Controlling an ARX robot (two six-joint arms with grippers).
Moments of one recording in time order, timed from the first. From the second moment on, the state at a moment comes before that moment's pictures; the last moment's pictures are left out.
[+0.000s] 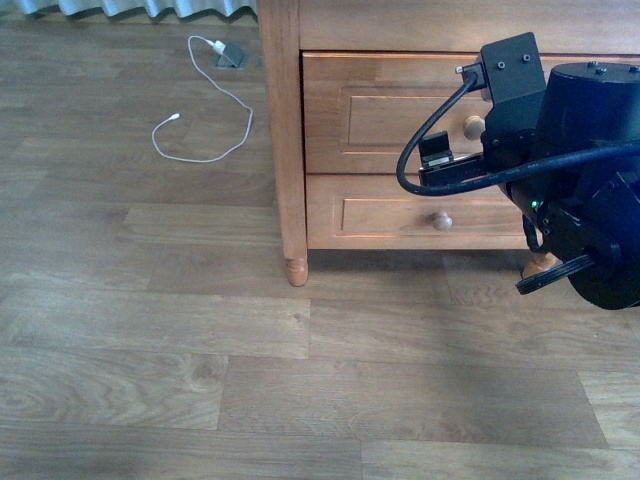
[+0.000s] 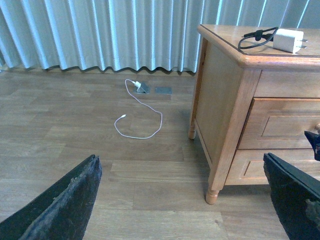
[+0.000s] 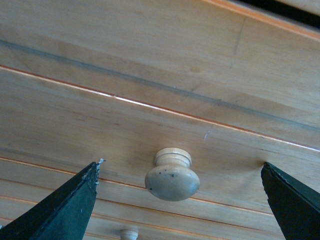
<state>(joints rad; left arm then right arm) 0.00 0.00 0.01 0.00 0.00 0.00 0.22 2.44 1.09 1.15 0.15 -0.23</state>
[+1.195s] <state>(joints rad) 0.00 0.00 0.01 0.00 0.00 0.00 0.23 2.44 1.10 1.14 0.16 -0.22</state>
